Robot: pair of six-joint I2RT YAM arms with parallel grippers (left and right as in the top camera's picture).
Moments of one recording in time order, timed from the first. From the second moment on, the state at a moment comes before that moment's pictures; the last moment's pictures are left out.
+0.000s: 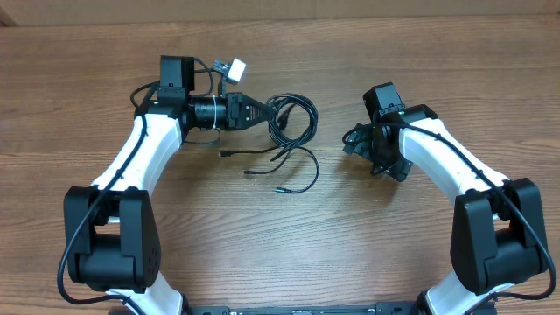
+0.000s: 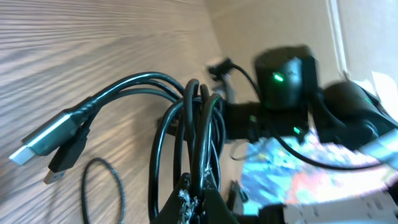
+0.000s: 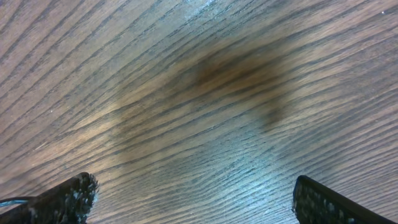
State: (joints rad) left arm -0.08 1.82 1.27 -0.37 1.19 -0.26; right arm 0.26 1.80 1.20 -0.82 0.04 0.78
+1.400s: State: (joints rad) left arm -0.23 1.93 1.41 -0.59 0.27 -0.28; right arm 0.26 1.80 1.20 -0.81 0.04 0.78
